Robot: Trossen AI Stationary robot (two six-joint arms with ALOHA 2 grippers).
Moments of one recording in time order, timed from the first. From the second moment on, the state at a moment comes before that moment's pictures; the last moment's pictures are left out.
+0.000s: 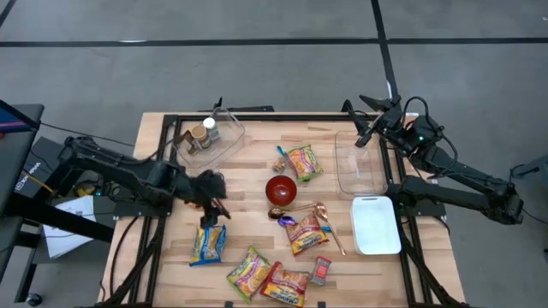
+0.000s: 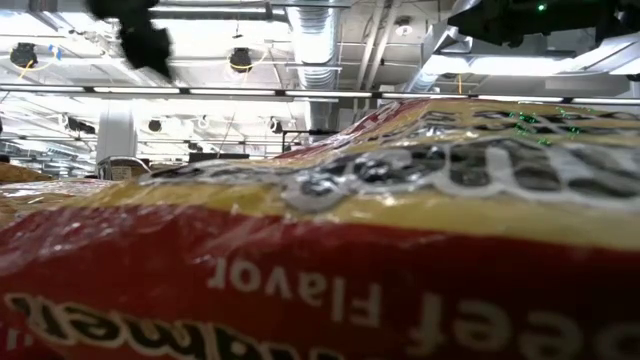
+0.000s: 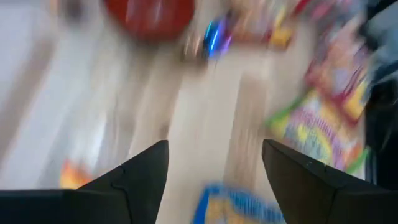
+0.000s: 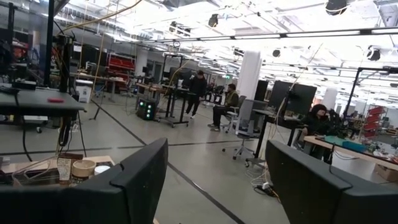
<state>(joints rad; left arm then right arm) -0.29 1.09 0.92 -0.77 -0.16 -0.54 -0.58 0.64 0.55 0.32 0.07 -0.22</state>
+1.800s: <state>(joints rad) -0.33 1.65 0.80 -0.81 -0.45 -0.75 -0.58 0.64 0.55 0.32 0.07 -0.22</state>
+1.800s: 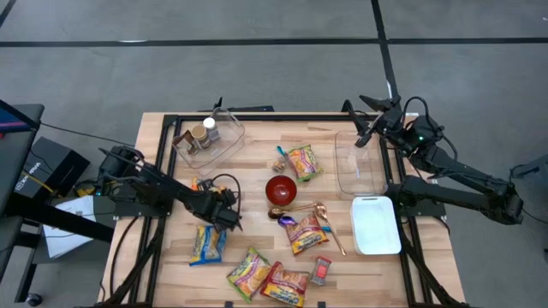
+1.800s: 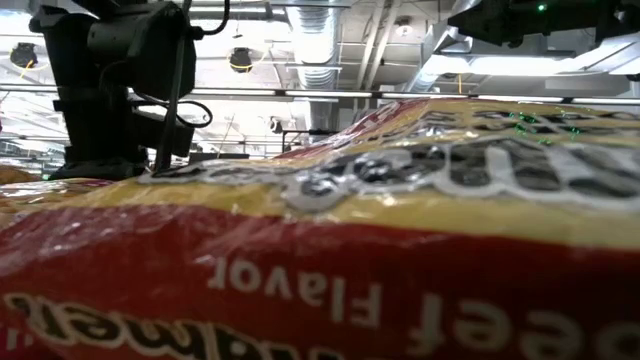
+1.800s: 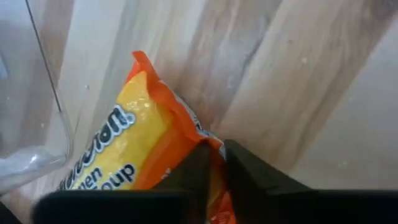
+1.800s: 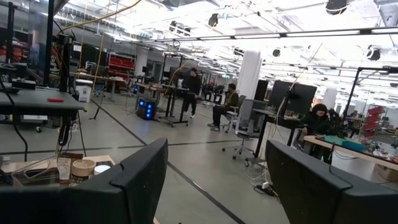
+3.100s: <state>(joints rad) -0.31 1.14 0.80 -0.16 -0.67 -0.02 -0.58 0.94 0.64 0.39 -0.17 -0.25</state>
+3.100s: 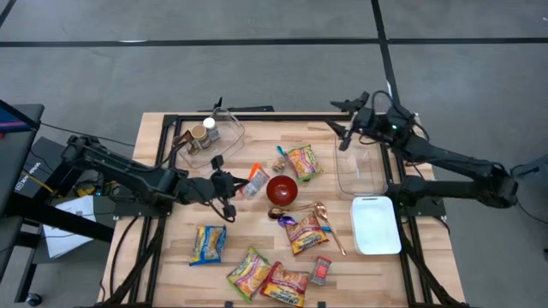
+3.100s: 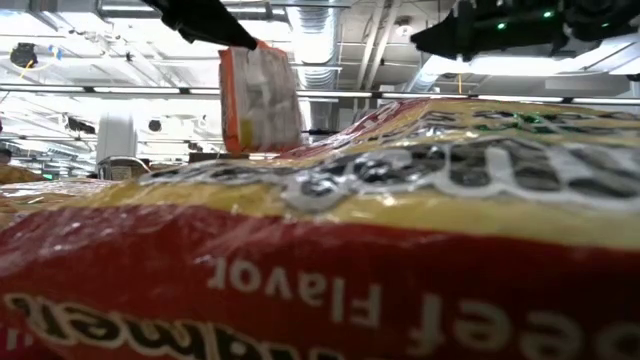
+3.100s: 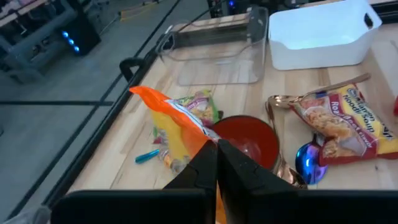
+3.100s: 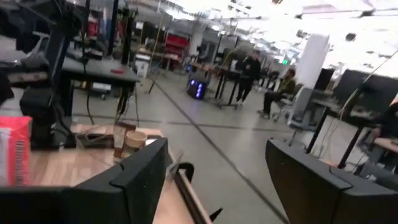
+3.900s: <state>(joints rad) -0.59 1.15 0.75 0.03 -1.11 0.20 -0.31 1.40 0.91 0.40 -0.42 -0.28</state>
